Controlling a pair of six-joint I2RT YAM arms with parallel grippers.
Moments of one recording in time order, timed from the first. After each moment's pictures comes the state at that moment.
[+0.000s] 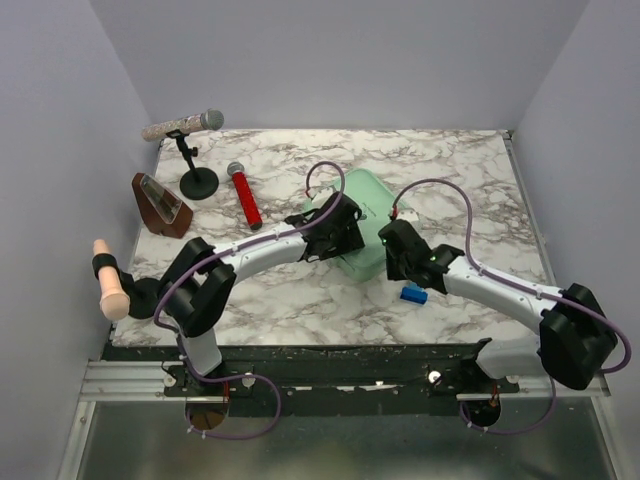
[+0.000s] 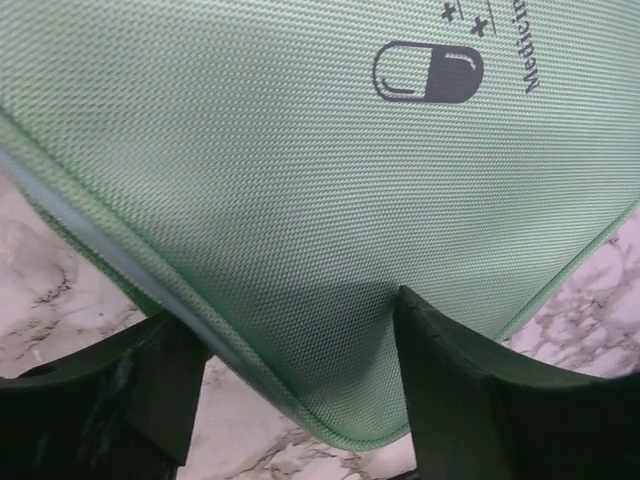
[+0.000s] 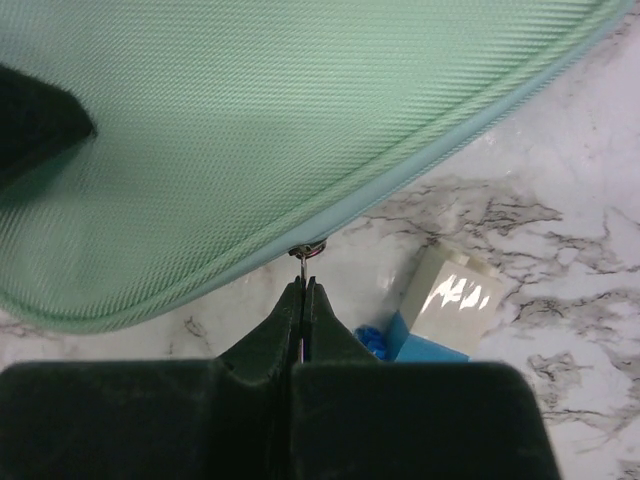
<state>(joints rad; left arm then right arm) -0.81 1.76 1.22 -0.34 -0.15 -1.03 0.71 1.32 0.79 -0.43 0.34 0.50</state>
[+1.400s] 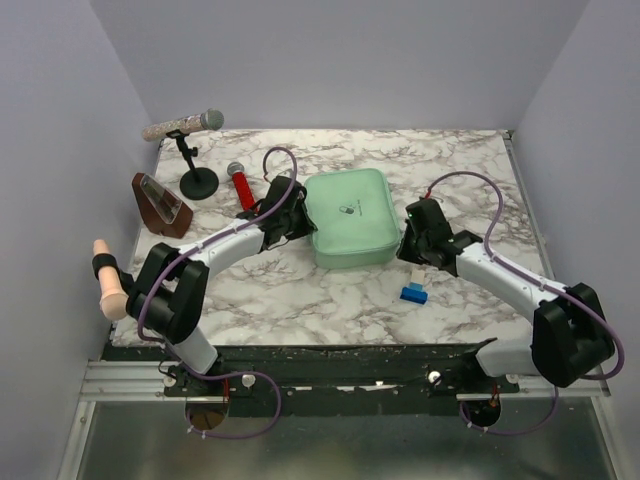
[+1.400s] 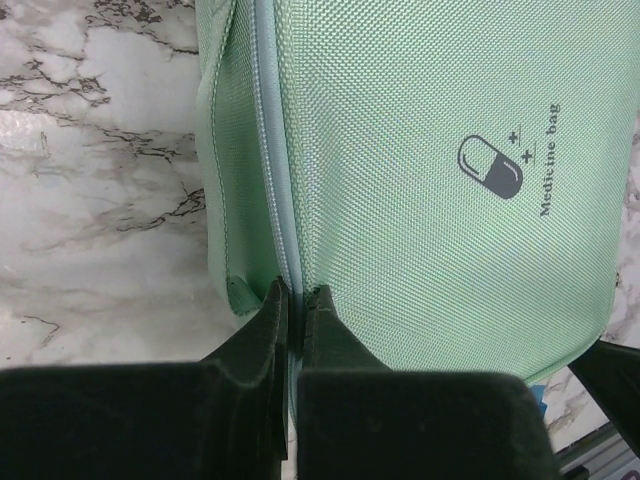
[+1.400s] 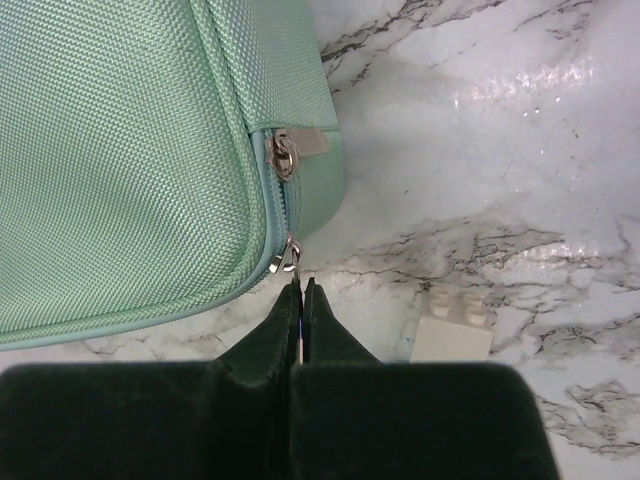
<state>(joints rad) -0.51 1.63 1.03 -0.16 0.02 -0.76 0.48 1.32 0.80 -0.38 0.18 0.64</state>
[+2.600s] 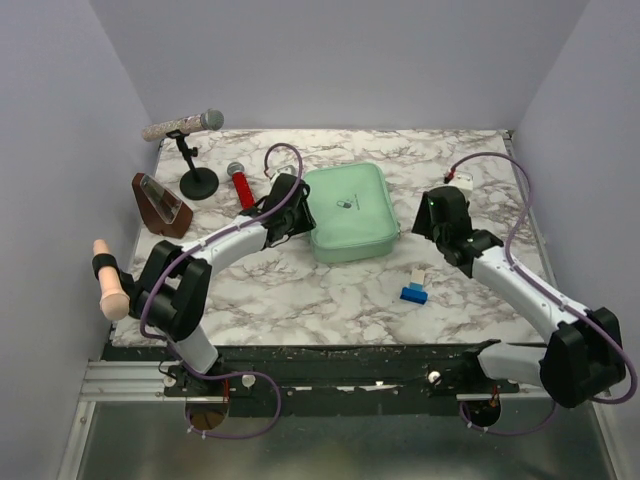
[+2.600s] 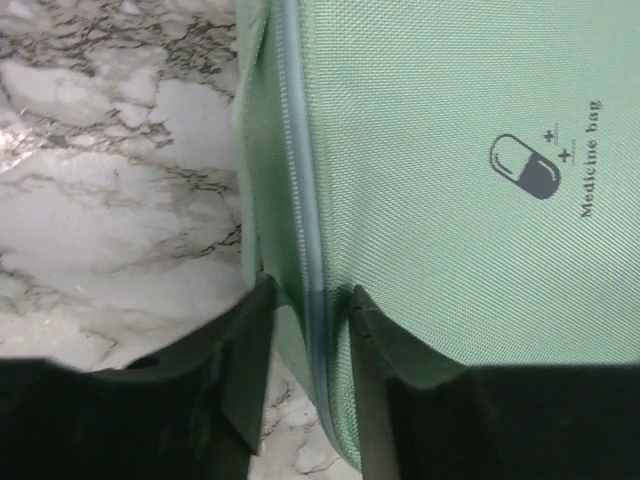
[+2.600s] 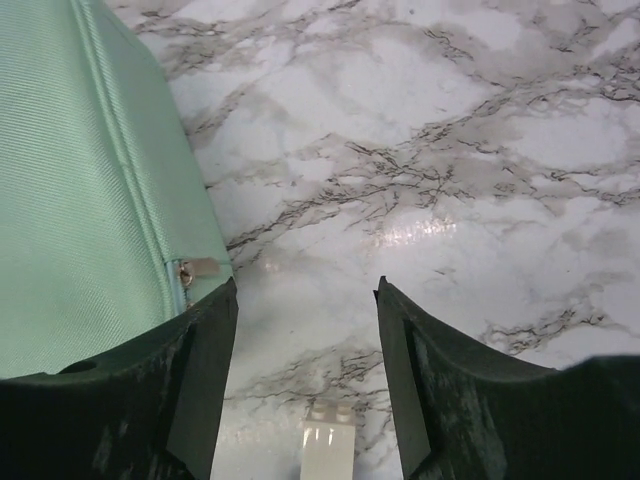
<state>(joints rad) -0.52 1.66 1.07 -0.16 -0.08 -0.72 0.41 1.26 0.84 -0.25 0.47 0.42</state>
